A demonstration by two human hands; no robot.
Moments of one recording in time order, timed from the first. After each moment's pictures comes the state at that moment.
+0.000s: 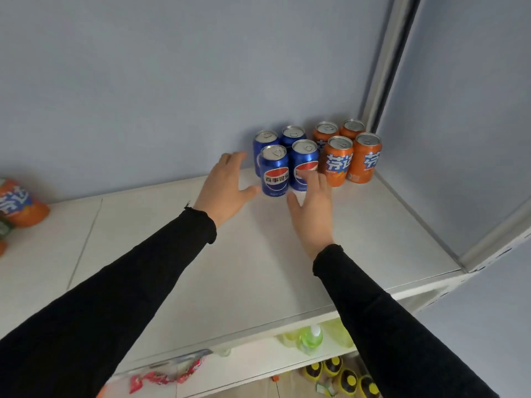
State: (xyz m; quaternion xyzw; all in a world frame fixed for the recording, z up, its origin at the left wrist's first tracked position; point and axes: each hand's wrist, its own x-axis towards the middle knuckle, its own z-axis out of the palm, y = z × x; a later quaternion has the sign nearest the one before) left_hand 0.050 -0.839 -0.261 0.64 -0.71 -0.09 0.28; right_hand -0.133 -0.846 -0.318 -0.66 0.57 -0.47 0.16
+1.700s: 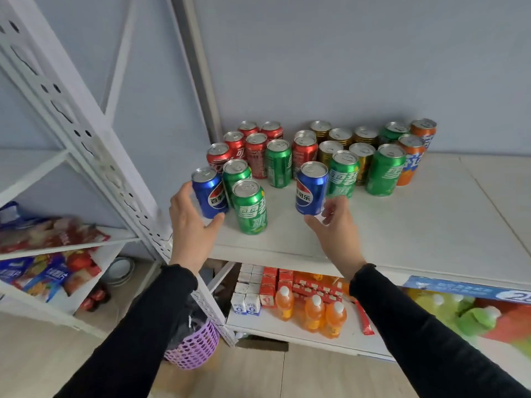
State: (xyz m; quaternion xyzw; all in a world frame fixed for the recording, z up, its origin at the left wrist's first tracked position) left_hand 0.792 -0.321 -0.312 0.80 -0.40 0.01 0.45; right_hand 0.556 -0.464 -0.335 -0.73 0.45 -0.38 0.35
